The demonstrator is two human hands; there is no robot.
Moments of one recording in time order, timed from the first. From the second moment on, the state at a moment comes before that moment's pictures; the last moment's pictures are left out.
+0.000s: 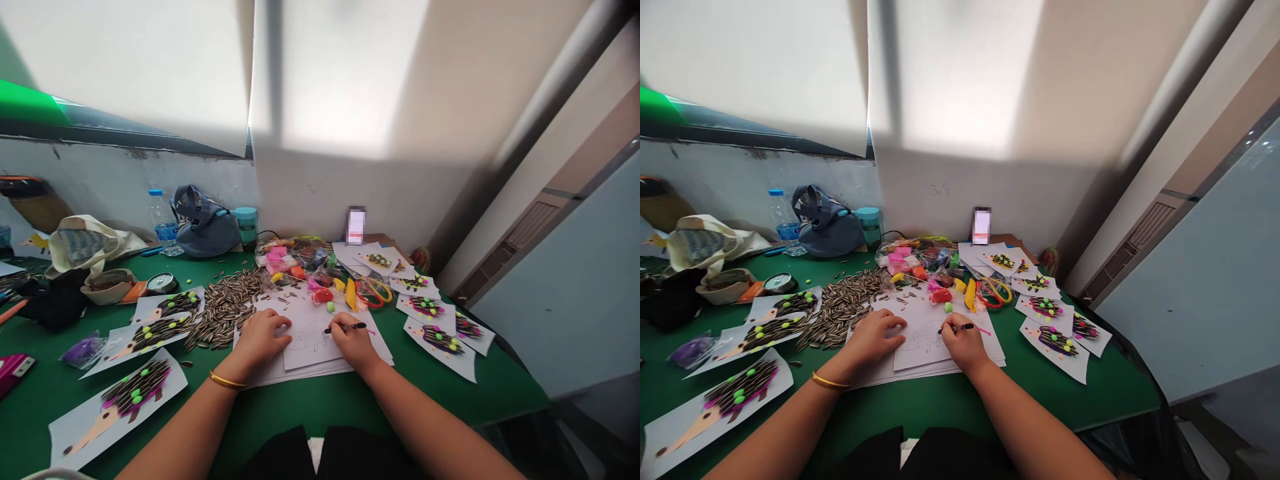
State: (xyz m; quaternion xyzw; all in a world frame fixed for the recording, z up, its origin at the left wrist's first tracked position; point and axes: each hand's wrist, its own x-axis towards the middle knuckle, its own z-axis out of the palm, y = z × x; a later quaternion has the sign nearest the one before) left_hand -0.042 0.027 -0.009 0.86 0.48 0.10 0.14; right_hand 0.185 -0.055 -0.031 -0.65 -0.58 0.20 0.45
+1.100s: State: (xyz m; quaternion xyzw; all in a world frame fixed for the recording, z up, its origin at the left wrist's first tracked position) left_hand -0.043 0.027 -0.009 0.86 0.48 0.10 0.14; right_hand 0.188 -0.054 -0.034 -0.67 -0.56 0.20 0.45
